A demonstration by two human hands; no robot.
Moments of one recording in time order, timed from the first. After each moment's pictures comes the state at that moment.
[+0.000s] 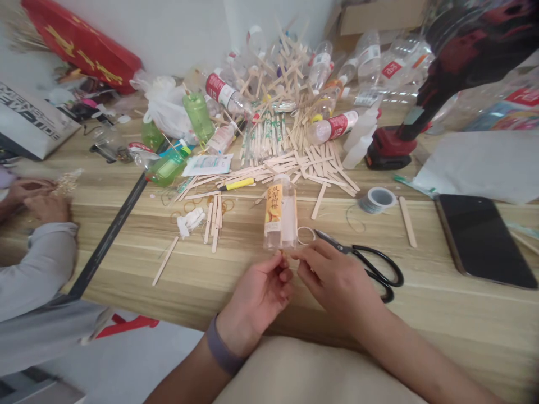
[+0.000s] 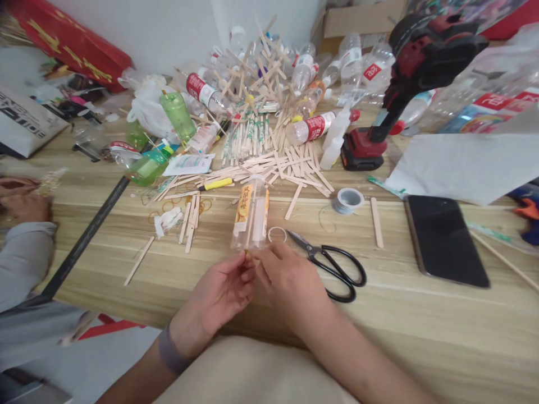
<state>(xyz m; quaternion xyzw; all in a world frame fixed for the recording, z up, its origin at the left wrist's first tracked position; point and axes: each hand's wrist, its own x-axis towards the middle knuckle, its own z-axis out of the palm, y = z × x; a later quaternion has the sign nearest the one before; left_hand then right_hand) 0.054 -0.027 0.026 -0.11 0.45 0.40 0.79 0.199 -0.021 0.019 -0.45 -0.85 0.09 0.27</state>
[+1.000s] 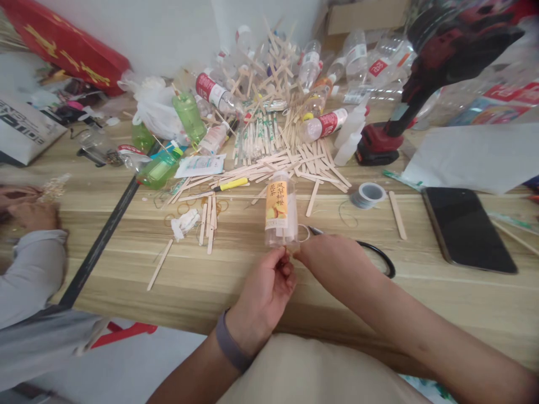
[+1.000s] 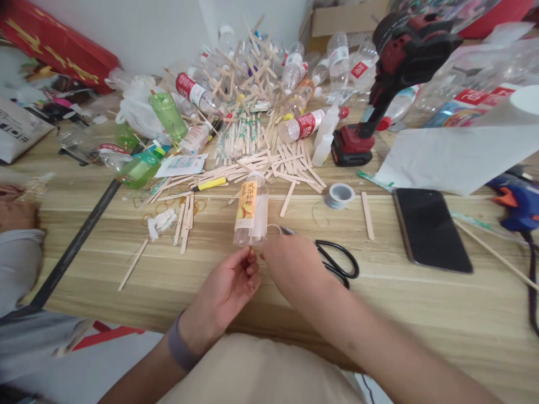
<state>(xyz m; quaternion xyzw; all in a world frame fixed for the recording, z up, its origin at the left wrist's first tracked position) 0.074 -0.021 0.032 -0.08 0.51 0.43 0.74 0.198 0.010 0.047 -0.57 -0.78 0.25 -0.01</state>
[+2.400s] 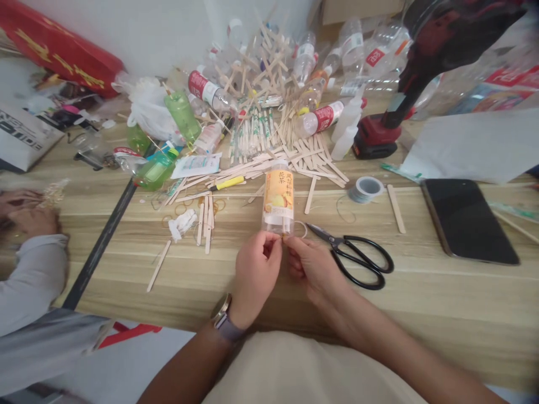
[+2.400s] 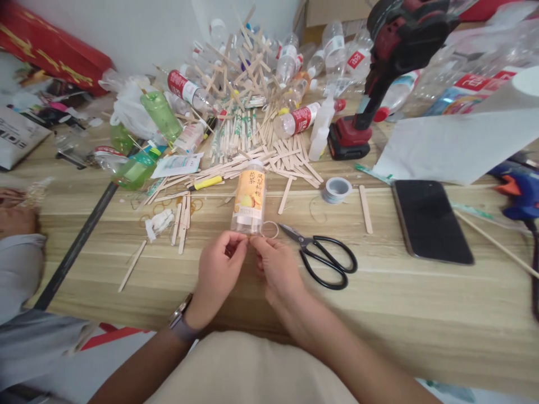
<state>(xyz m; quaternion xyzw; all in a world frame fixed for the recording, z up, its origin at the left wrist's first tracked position) 0.055 -0.018 0.012 0.44 0.62 0.45 0.46 0.161 -0.008 0.010 -0.56 -0.10 0.69 0.45</state>
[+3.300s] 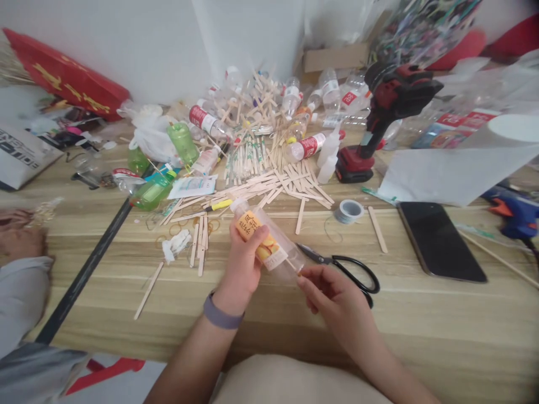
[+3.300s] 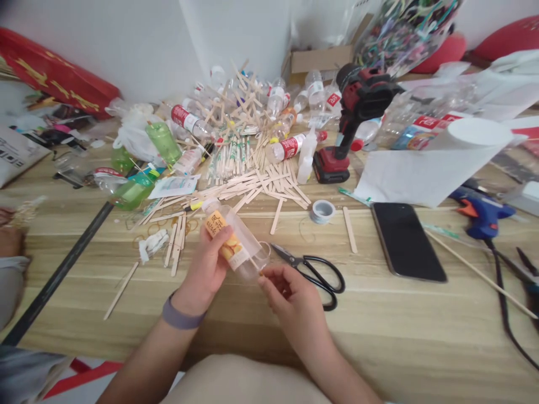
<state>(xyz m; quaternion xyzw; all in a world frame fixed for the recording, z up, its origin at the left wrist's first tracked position) 0.068 0.029 0.027 0.22 0.47 0.58 0.63 0.210 -0.044 0.011 -0.62 -0.43 0.52 0.40</state>
